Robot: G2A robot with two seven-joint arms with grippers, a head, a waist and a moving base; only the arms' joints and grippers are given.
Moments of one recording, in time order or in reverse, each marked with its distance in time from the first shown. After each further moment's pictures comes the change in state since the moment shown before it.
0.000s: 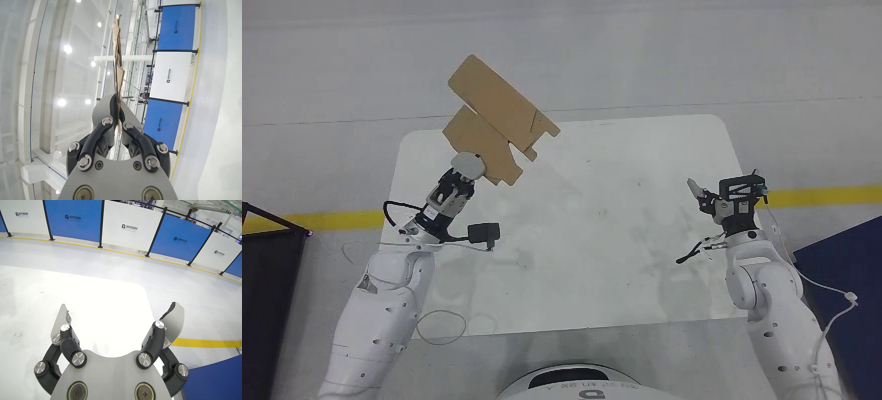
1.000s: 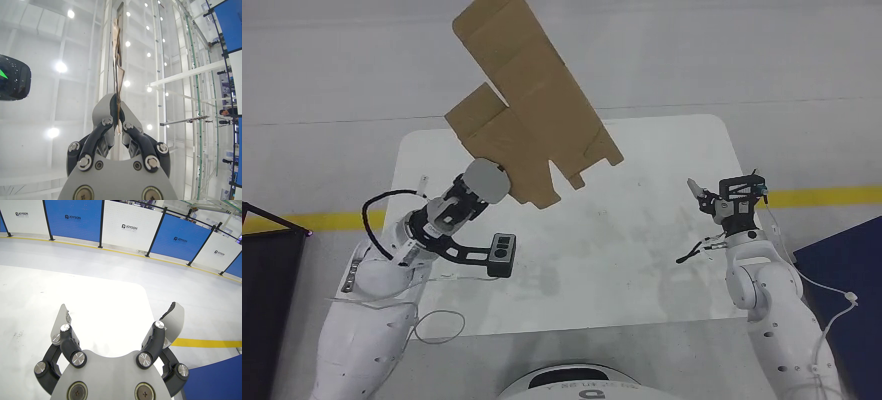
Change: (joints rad) left arm 0.024 0.000 -0.033 -0.333 0.397 0.279 -0.041; right arm 0.000 0.000 0.000 0.000 0.000 0.000 0.000
